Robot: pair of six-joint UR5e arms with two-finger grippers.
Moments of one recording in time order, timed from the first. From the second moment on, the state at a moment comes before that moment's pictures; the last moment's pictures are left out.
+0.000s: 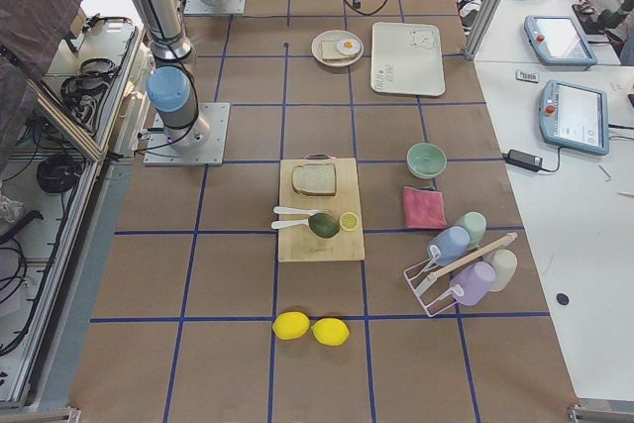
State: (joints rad) left arm -1.52 -1.59 -1.61 -1.55 1.59 0.02; right arm 1.67 -1.48 1.39 -1.54 -1.54 0.00
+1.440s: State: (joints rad) left arm -1.52 -1.59 -1.61 -1.55 1.59 0.02; right arm 1.44 -1.47 1.59 -1.56 -1.68 -0.10
